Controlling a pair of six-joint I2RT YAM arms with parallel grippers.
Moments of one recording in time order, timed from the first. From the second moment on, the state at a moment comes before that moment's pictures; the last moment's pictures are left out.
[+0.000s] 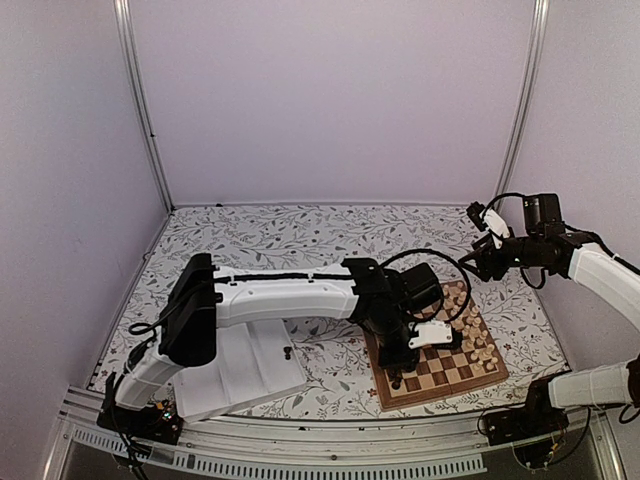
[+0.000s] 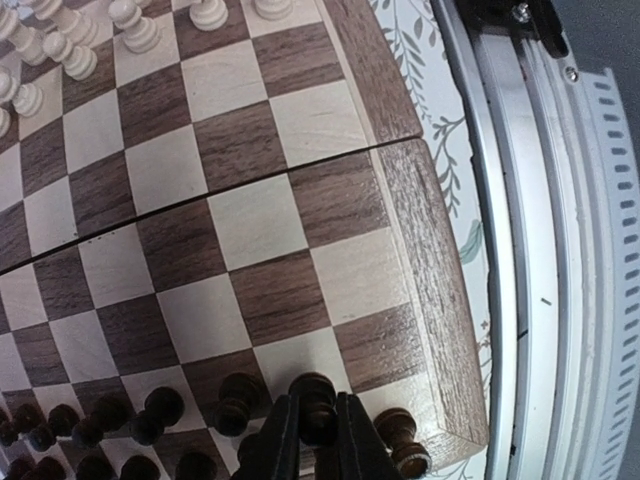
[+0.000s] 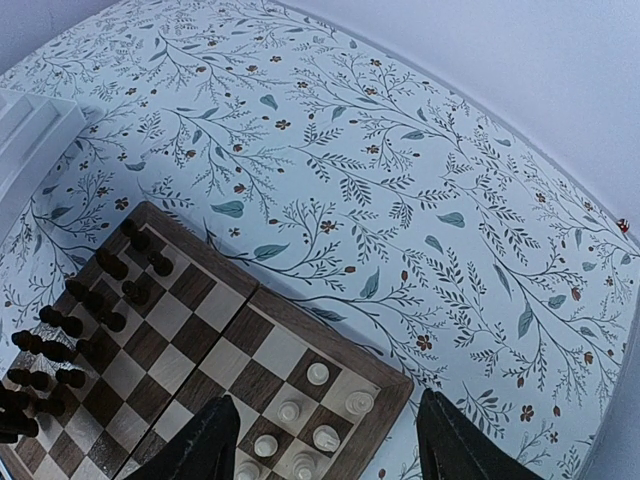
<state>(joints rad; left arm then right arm) -1.27 2.41 2.17 -0.91 0.22 0.38 0.13 1.15 0.84 -0.42 -0.42 -0.46</state>
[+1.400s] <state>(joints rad) -1.05 1.59 1.29 -0.70 -0.19 -0.10 0.13 1.12 0.82 -0.42 -0.48 -0.49</state>
